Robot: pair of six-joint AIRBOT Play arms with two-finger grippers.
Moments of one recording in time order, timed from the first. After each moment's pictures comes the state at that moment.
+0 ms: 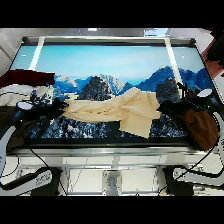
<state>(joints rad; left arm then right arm) 0.20 -1.24 0.72 0.75 -0.73 -1.52 -0.31 -1.37 0.99 -0.95 1.25 1.18</state>
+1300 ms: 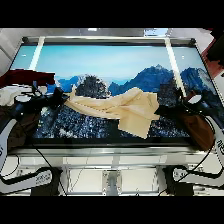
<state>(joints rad) 0.19 -1.32 0.83 0.49 -0.75 -1.33 -0.22 -1.37 0.86 -1.00 0.99 1.18</state>
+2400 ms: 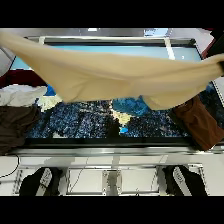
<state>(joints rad) 0.46 -0.72 1.29 0.40 -0.87 -1.17 -0.44 -0.74 1.57 -0.99 1.34 1.24</state>
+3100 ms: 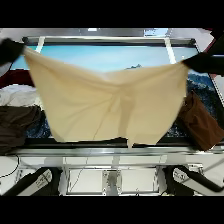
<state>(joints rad) 0.25 -1.11 1.37 0.79 -0.83 -1.31 -0.27 -1.18 1.50 -0.84 1.24 1.26</state>
